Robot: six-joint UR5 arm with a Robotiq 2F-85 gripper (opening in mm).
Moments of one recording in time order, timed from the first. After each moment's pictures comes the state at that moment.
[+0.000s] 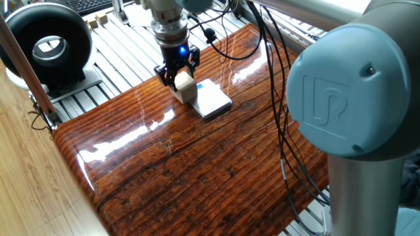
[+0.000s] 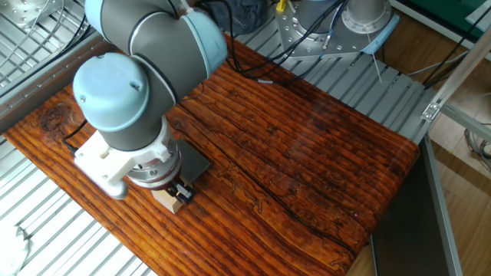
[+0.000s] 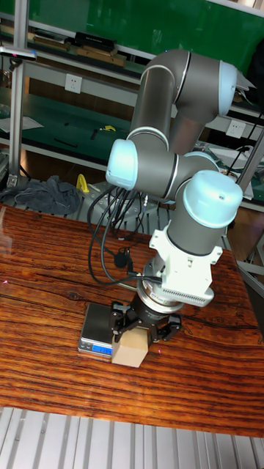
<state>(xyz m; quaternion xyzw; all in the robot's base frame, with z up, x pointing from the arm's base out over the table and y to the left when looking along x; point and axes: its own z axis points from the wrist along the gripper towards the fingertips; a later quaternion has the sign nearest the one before) 0.667 0.051 0.048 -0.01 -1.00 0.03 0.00</state>
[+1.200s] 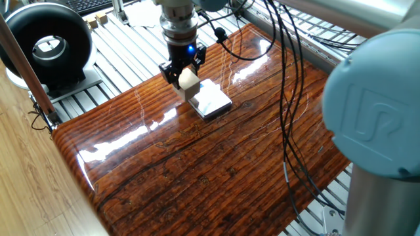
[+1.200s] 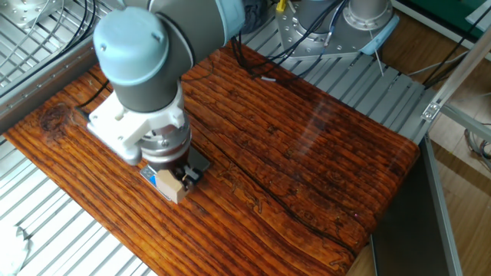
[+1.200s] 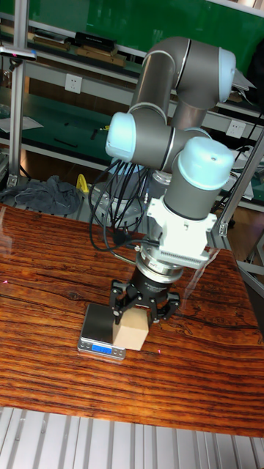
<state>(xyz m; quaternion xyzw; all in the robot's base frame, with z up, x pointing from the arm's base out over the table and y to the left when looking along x) 0.622 0.041 0.075 0.00 -1.00 0.02 0.00</state>
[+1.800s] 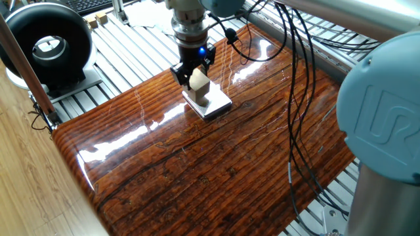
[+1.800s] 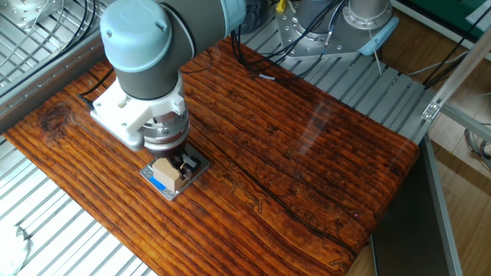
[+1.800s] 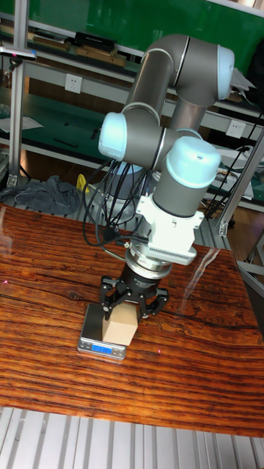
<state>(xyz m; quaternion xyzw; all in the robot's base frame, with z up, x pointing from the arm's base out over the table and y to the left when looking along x) 0.606 0.018 0.063 0.01 -1.00 0.03 0.00</state>
